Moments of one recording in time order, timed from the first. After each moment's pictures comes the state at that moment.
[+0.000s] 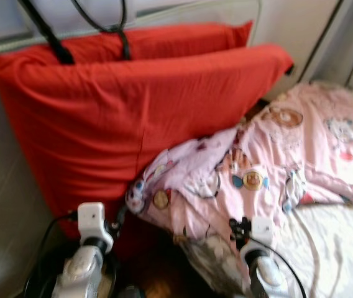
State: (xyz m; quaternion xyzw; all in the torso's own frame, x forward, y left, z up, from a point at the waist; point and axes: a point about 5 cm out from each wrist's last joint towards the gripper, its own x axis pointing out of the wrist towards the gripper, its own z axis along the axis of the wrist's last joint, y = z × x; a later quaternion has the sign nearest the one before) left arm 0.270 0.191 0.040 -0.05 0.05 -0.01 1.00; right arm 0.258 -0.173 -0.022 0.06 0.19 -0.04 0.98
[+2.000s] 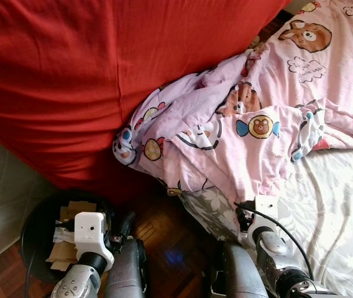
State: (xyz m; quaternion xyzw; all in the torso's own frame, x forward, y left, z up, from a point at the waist) left arm 0.212 0.177 0.082 -0.04 0.07 -0.05 1.00; right arm 0.299 -0.175 -0.002 0.00 0.26 -0.06 0.96
